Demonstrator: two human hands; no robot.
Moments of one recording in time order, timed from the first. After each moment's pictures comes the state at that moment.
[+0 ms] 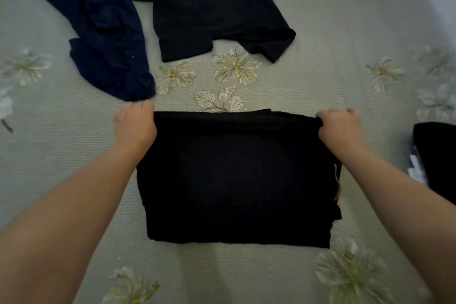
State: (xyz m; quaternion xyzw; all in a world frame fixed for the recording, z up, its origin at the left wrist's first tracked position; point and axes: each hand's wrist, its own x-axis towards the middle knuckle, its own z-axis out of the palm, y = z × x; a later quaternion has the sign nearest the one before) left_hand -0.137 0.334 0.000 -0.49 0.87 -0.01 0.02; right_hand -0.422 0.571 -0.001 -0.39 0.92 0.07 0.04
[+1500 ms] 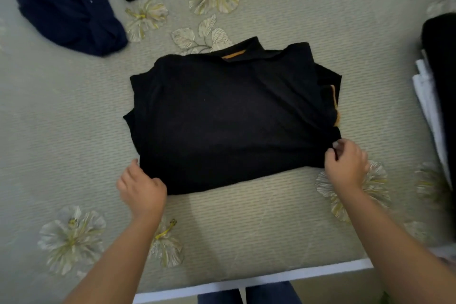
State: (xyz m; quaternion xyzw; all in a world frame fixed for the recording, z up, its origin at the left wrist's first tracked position) left_hand -0.025 0.502 -0.049 -0.66 0.73 0.17 0.03; right_hand -0.281 0.730 -0.073 -0.04 0.98 -0.16 0.15
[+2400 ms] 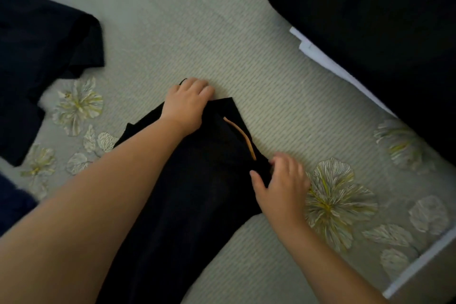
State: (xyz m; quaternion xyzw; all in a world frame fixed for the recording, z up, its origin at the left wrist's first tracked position) left_hand -0.421 0.528 -0.075 0.11 0.97 -0.05 0.19; right_hand -0.294 0.716 -0.077 0.09 0.94 -0.31 0.10
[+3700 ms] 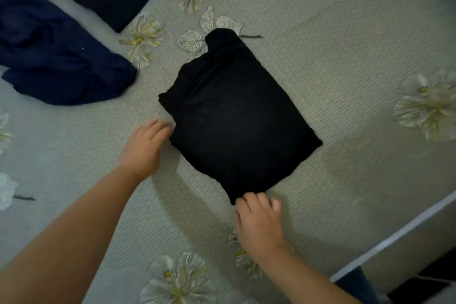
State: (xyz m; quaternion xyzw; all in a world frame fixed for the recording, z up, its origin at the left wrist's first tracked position) left_hand -0.029 0.269 -0.058 -0.04 0.98 0.07 0.18; right_hand 0.021 0.524 -0.056 -0.23 0.95 -0.16 0.15
